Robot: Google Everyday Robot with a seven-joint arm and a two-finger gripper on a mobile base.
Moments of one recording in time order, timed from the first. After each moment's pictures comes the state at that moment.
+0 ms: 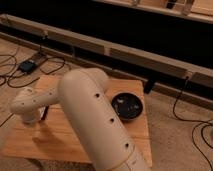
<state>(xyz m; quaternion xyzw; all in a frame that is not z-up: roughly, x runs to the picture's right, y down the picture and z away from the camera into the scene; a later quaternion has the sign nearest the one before) -0.407 0.218 0.828 -0.35 -0.08 0.07 0.93</state>
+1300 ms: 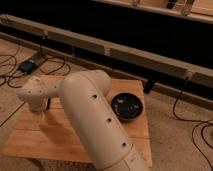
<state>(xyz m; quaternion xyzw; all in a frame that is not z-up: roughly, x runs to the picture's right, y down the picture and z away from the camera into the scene) -0.392 0.159 0.875 -0.33 -0.09 0.05 0.94</state>
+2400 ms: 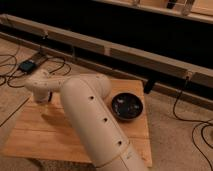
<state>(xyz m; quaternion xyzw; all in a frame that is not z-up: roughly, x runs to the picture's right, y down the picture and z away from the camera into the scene) -0.391 0.109 0.916 -0.31 -0.12 0.06 0.94</state>
